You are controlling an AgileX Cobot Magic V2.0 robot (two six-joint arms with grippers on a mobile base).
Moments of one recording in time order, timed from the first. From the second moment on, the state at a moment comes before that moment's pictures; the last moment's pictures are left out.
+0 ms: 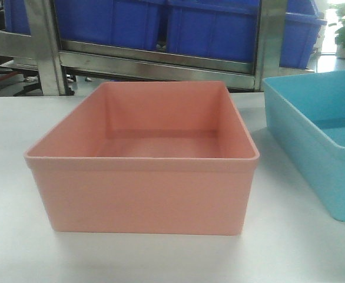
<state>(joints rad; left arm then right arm) -0.34 0.78 -0.88 -0.03 0.60 -0.06 -0.30 1.90 -1.52 0.00 0.90 -0.22</state>
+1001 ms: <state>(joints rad) -0.34 0.78 -0.88 -0.08 0.57 -0.06 -0.14 1.35 -1.52 0.50 1.07 0.07</state>
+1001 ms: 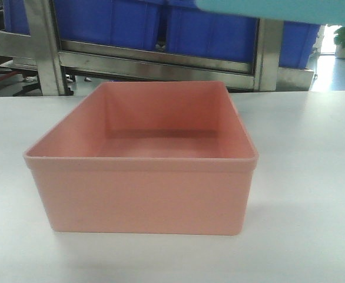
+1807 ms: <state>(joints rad) -0.34 0.78 -0.88 -0.11 0.55 -0.06 0.38 1.64 -1.51 0.20 0.90 0.57</state>
